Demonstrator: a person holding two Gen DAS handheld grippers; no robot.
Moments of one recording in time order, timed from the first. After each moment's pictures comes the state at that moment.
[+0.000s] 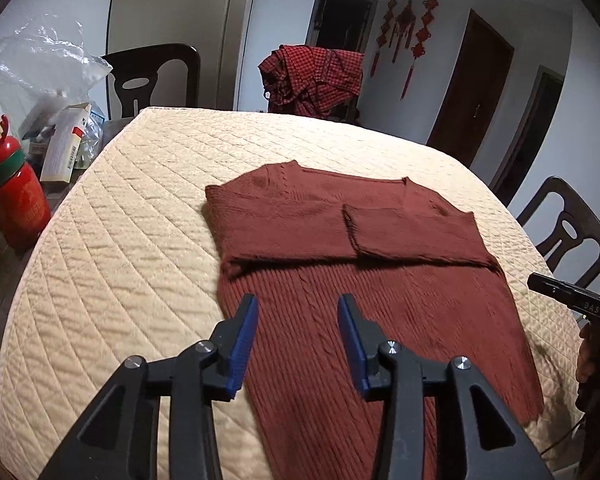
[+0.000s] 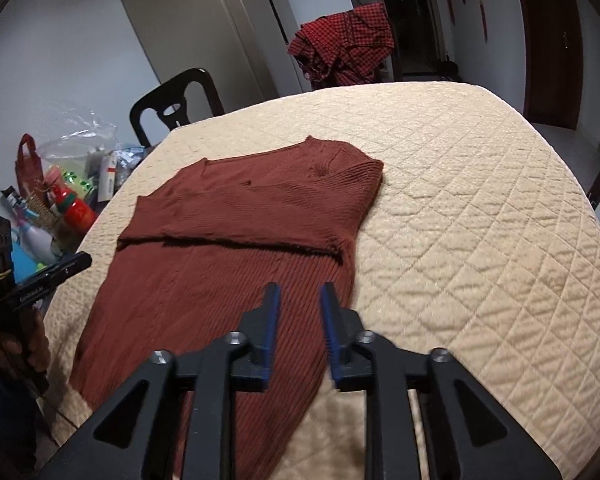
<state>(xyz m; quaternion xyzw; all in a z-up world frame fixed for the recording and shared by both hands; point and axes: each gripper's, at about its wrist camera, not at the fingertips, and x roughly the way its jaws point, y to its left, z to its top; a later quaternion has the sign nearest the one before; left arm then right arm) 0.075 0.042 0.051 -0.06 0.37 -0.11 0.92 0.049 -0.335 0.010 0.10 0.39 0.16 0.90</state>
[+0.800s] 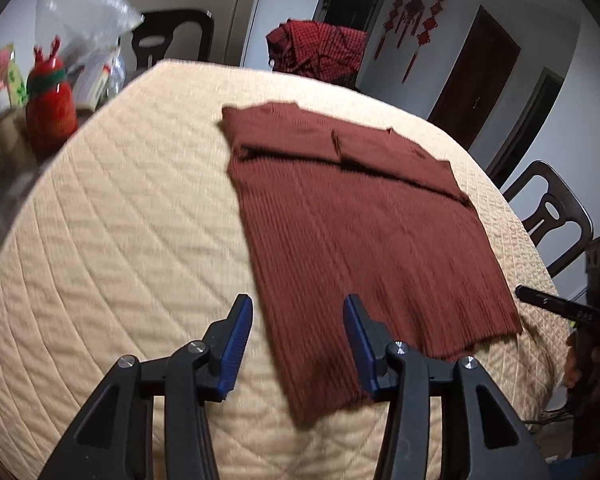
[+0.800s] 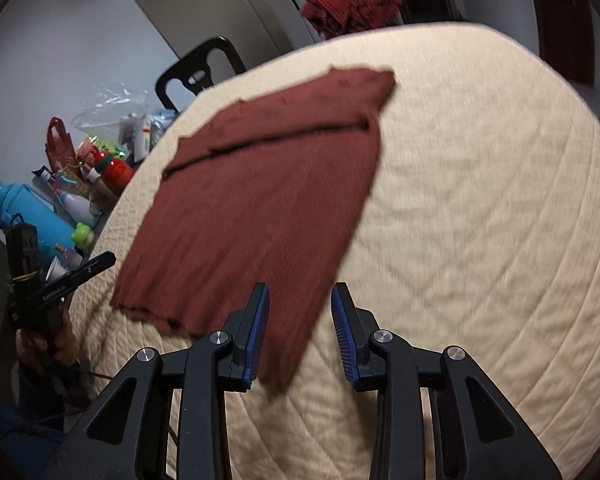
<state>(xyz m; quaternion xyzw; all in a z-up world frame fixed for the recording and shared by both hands) -0.012 0.054 0.022 -0.10 0.43 -0.12 0.89 -0.031 -0.334 -0.029 0.15 0.45 0.20 0.86</state>
